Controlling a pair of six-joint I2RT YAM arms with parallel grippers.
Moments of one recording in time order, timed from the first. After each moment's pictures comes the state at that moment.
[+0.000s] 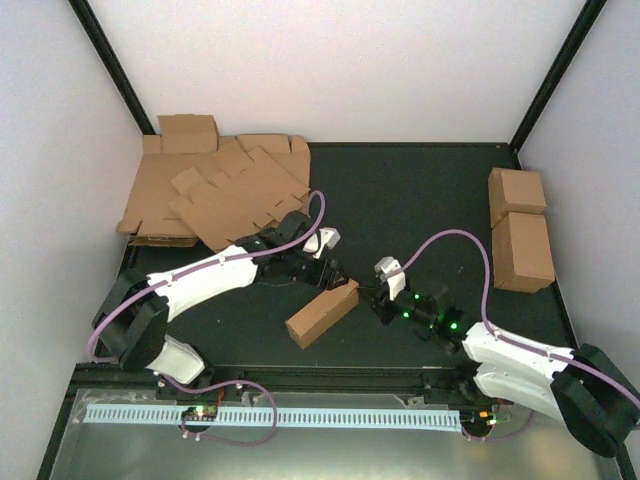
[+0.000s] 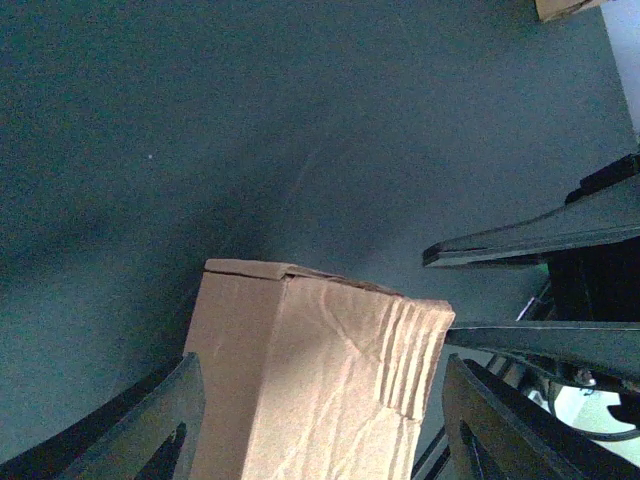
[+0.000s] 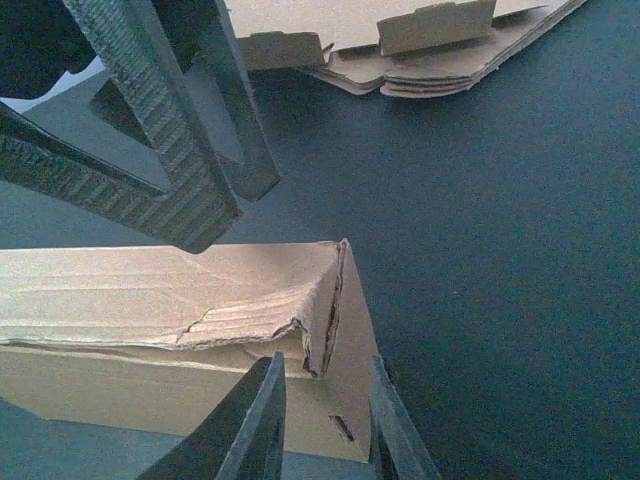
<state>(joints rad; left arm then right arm) -0.75 1.47 0.97 -0.40 0.42 -0.46 0.74 0.96 0.20 0.36 -0.22 0.14</state>
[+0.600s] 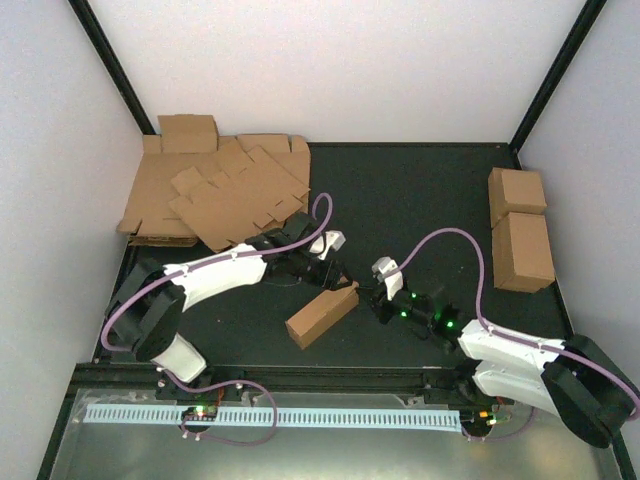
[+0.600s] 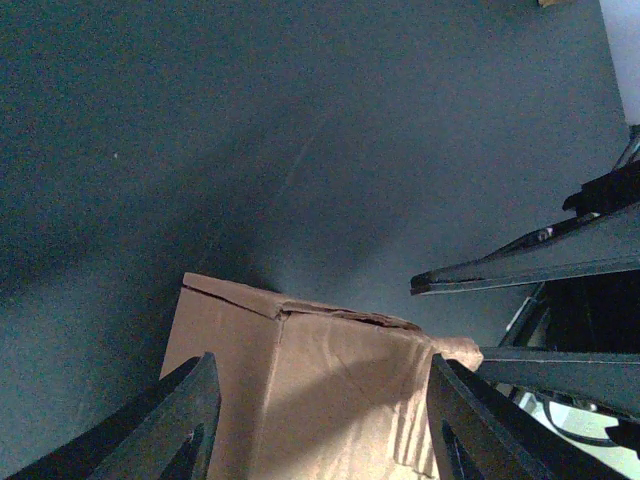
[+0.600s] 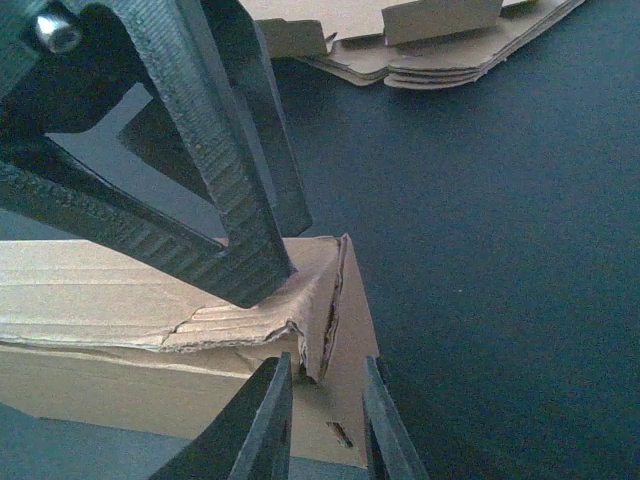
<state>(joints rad) -0.75 1.56 0.97 -0.33 0.48 -0.48 0.74 1.03 0.20 0.41 -0.23 0.13</state>
